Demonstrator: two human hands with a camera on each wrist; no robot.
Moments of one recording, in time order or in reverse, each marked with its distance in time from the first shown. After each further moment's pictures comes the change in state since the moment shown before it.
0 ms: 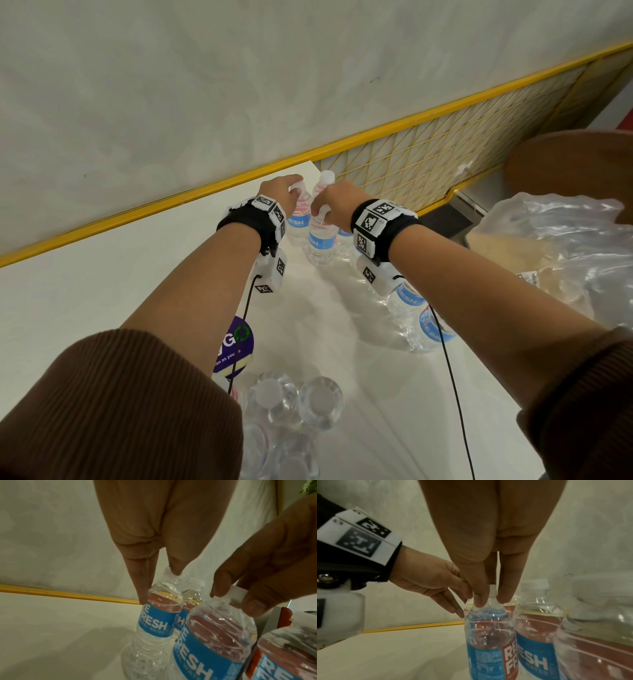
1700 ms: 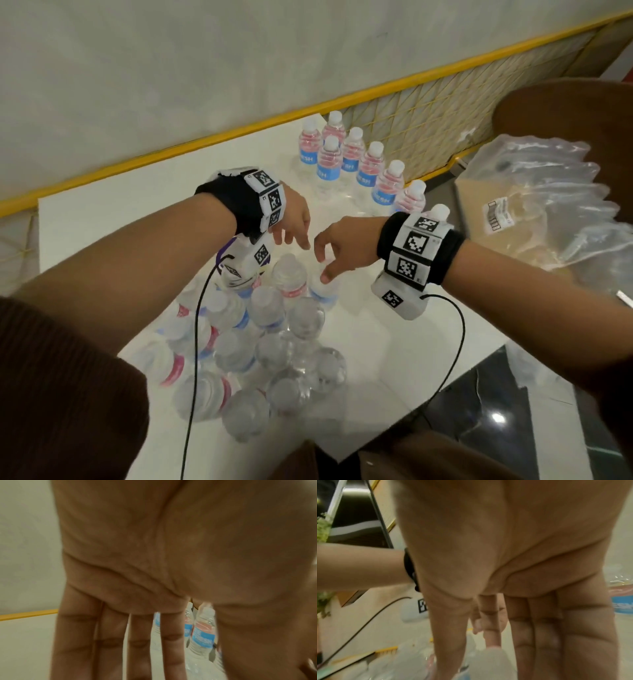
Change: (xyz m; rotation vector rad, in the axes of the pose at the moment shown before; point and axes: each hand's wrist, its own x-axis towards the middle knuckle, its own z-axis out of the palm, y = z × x) left_hand -0.196 0.031 -0.051 0.406 -0.919 0.009; right_hand -0.201 -0.090 0.023 0.019 -0.516 -0.140
